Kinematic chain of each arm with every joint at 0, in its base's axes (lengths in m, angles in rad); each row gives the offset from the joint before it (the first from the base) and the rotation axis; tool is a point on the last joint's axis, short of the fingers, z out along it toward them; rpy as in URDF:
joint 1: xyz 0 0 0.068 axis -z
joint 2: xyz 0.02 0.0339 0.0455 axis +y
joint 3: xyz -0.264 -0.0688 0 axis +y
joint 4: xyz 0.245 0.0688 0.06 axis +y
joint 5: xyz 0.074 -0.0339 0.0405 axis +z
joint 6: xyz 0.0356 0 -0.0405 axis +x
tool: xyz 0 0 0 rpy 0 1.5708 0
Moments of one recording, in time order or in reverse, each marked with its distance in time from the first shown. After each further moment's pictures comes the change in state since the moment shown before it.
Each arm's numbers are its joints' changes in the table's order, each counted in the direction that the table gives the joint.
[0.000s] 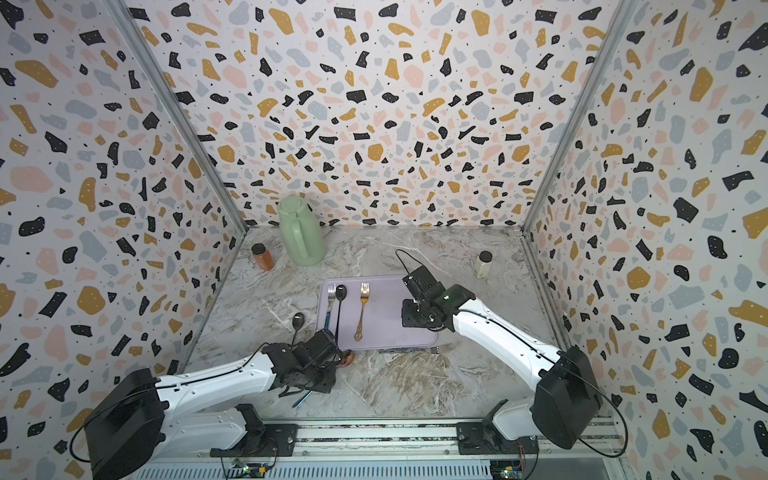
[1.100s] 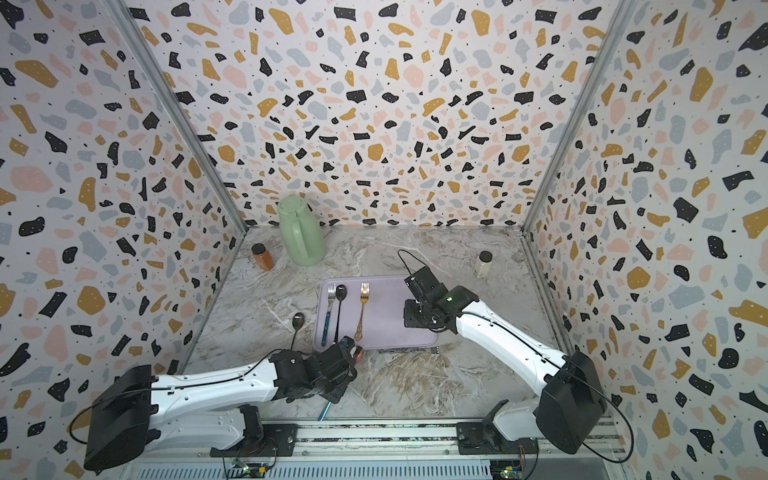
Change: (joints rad) left arm 0.208 -0.029 -0.111 0.023 0.111 0.072; right arm -0.003 -0.035 0.013 0.008 -0.030 0.008
